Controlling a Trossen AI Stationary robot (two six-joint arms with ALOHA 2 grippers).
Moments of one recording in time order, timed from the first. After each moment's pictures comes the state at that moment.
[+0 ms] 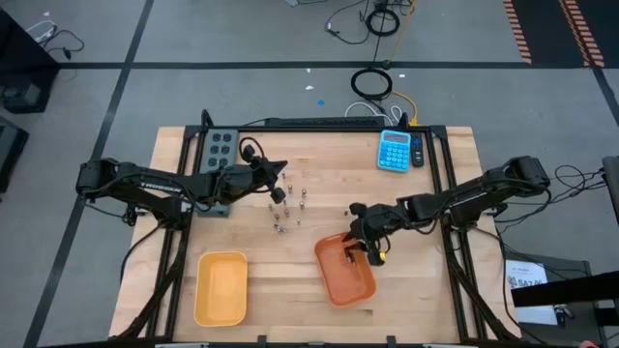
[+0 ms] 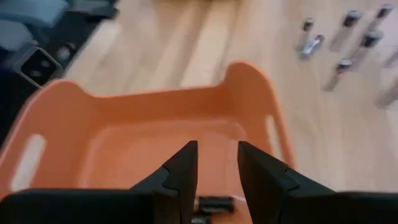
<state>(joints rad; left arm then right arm) 0.08 1.26 0.63 0.33 -0.55 0.04 0.19 1.37 0.67 0.04 -0.11 0.07</state>
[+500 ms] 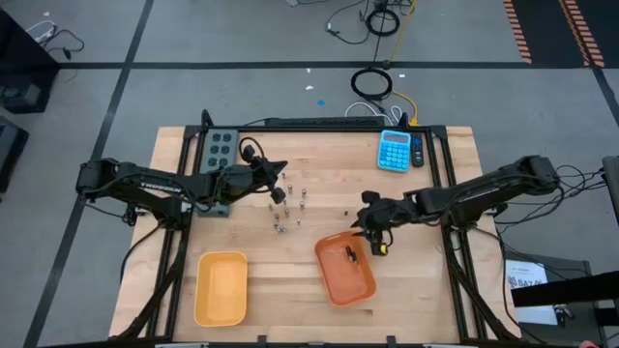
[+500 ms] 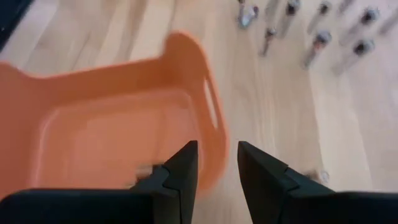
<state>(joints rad) 0.08 1.26 0.63 0.33 -0.55 0.03 0.17 1.26 0.68 -0.19 0.03 0.11</state>
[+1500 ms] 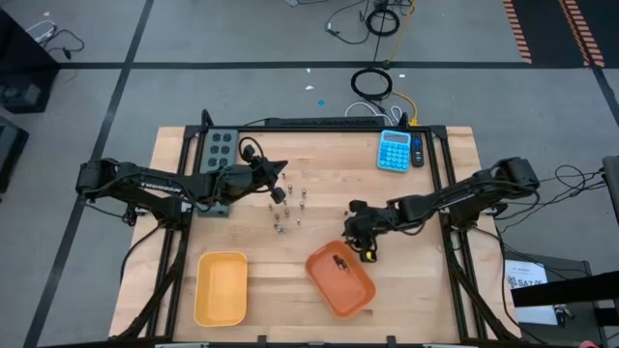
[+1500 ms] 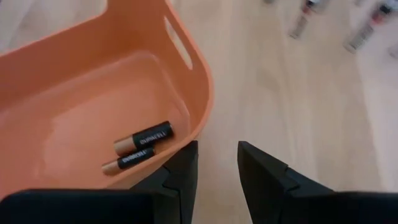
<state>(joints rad) 0.08 1.26 0.63 0.34 -0.55 0.03 0.18 1.48 0.71 -0.04 -0.03 0.10</state>
